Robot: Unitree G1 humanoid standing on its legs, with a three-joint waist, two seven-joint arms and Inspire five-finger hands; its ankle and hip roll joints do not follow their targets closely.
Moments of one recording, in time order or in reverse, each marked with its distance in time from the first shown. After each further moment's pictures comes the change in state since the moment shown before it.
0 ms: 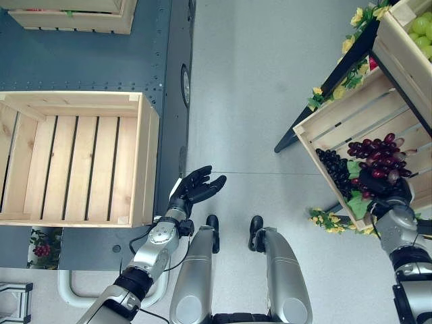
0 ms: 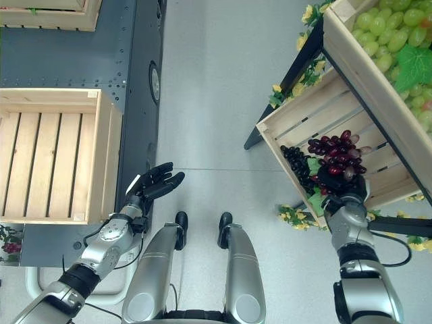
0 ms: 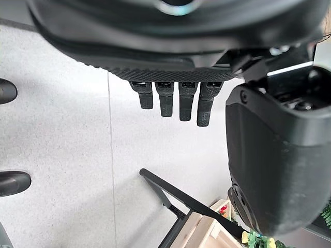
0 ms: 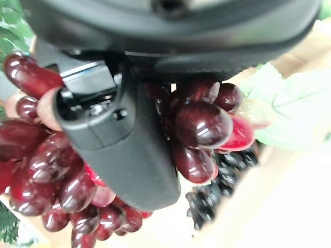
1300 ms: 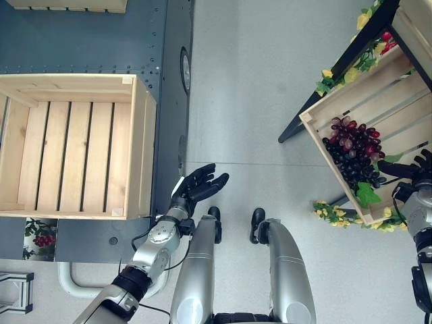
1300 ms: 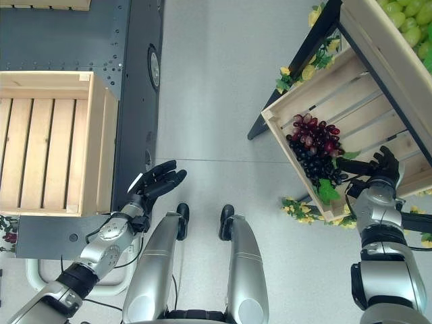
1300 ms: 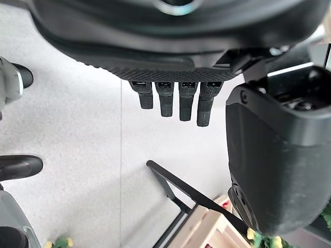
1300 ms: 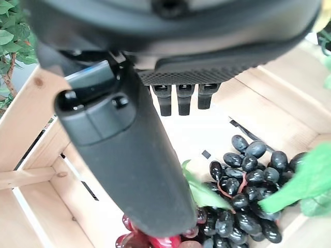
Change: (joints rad) left arm 0.002 0.025 -0.025 -0.028 -0.079 -0.015 -0.041; right arm -0.097 -0.094 0.015 0.017 -0.167 0.112 -0.070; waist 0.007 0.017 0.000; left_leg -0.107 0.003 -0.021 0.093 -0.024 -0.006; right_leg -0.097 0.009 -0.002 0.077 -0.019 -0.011
